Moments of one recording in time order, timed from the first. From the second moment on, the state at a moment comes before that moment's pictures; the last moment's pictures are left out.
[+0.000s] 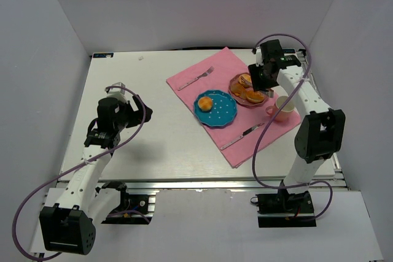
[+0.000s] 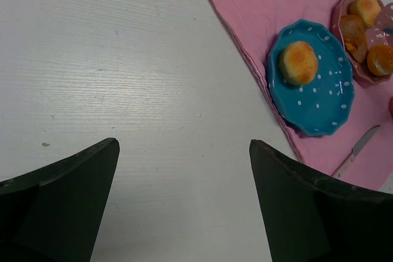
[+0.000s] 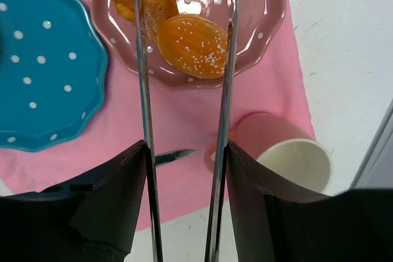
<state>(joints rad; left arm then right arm) -0.11 0.92 0.68 -0.25 0.14 -0.40 0.24 1.76 1.66 -0.89 0.06 -0.08</state>
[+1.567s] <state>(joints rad) -0.11 0.95 0.68 -0.25 0.14 -0.40 0.23 1.86 1.80 -0.85 0.04 -0.07</state>
